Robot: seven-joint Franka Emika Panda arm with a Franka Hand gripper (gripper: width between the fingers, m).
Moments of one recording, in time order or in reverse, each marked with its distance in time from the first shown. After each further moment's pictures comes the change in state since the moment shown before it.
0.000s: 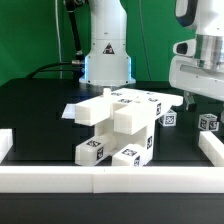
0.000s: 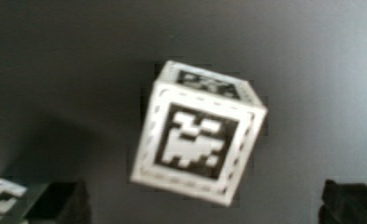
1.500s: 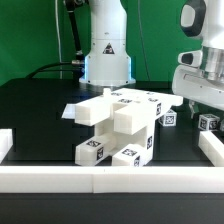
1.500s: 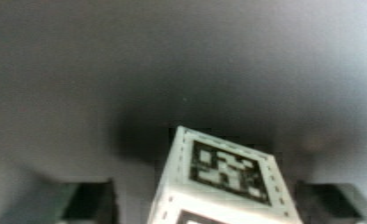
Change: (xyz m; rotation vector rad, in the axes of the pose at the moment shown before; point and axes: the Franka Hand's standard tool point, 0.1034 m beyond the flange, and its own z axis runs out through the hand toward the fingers) arm -0.016 0.006 0.015 -0.031 0.003 -0.040
